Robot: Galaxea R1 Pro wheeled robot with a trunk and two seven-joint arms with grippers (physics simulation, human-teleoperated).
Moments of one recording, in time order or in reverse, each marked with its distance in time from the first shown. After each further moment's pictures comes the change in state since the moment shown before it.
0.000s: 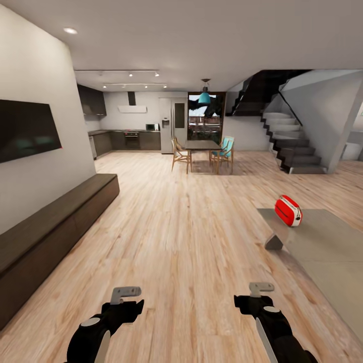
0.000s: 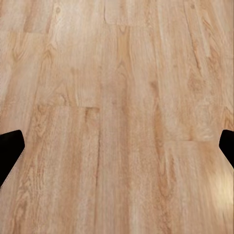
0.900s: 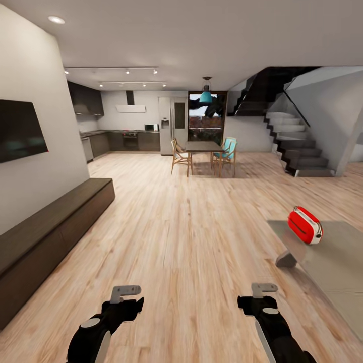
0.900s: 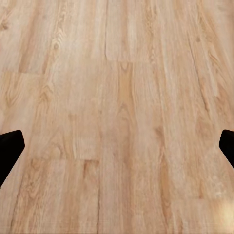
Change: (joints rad) left arm 0.001 -0.001 0.000 0.006 -0.003 -0.044 0.003; right arm 0.000 0.002 0.000 0.021 0.048 -0.026 -0.056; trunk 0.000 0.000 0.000
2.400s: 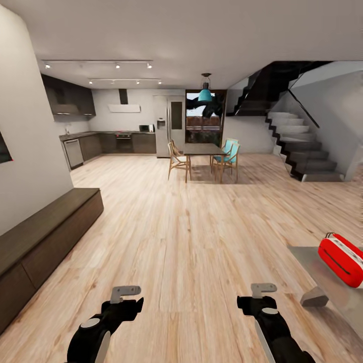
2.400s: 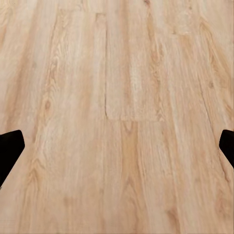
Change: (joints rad) left arm 0.000 0.002 0.001 0.002 -0.001 0.000 -0.001; right arm 0.000 0.003 0.002 0.000 -0.001 0.002 -0.001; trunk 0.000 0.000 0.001
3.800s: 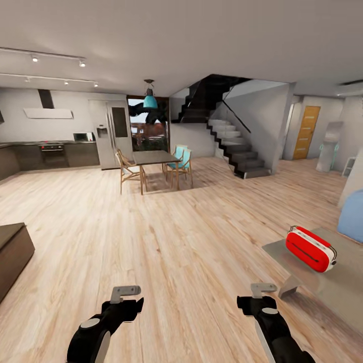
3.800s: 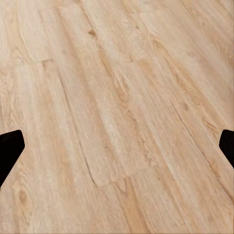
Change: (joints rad) left arm 0.000 0.000 0.001 0.001 -0.001 -0.002 -0.004; right arm 0.000 0.000 0.001 0.000 0.000 0.000 0.001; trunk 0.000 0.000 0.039
